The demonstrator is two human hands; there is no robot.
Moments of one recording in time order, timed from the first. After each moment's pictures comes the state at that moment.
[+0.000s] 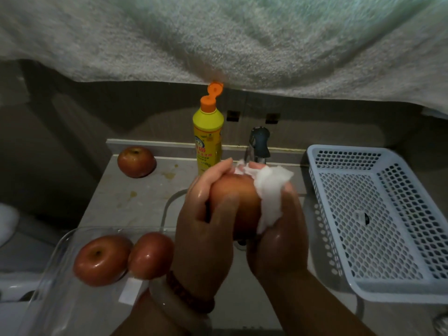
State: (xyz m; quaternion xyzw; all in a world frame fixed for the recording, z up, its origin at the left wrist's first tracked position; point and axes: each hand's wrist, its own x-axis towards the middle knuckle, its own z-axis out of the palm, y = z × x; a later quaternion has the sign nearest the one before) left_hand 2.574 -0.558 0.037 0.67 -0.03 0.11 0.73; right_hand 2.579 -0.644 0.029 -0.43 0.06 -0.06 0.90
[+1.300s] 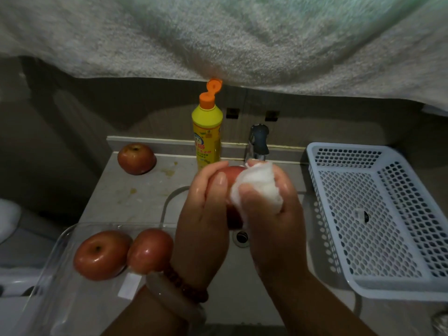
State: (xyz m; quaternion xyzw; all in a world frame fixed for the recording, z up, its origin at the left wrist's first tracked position) left_hand 2.589 -0.559 0.008 0.74 -0.03 0.14 0.66; right_hand 2.578 -0.653 0.031 -0.68 -0.04 -0.12 0.72
